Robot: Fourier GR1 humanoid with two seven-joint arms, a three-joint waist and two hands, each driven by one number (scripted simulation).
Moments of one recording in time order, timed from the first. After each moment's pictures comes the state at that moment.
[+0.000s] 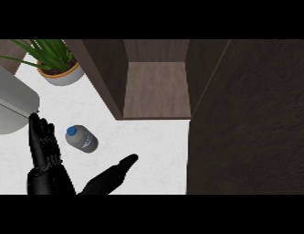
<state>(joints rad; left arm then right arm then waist) 0.12 0.02 -0.52 -2.06 -0.74 0.87 0.52 0.59 -0.04 0.21 -2.46 -0.13 0.15 0.13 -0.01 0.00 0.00</state>
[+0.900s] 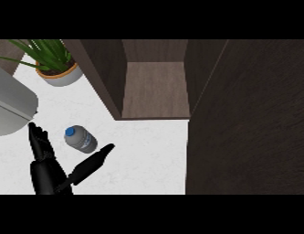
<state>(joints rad) 0.16 0.08 -0.31 -1.73 -0.20 0.95 0.04 0.83 -0.07 0.26 -2.49 -0.09 0.23 -0.07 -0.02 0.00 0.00</state>
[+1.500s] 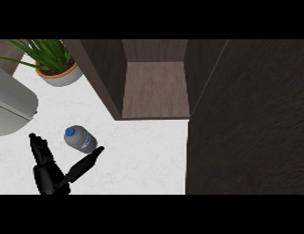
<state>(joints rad) 0.13 0.01 -0.07 -1.36 0.18 0.78 -0.48 0.95 -0.09 0.28 -2.49 -0.07 0.26 -0.17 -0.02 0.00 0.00</state>
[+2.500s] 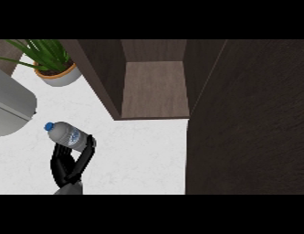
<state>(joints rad) -0.18 0.00 0.15 -0.67 0.52 0.33 -0.97 1.02 -0.13 0.28 -2.50 -0.06 0.27 -0.24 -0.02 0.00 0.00</state>
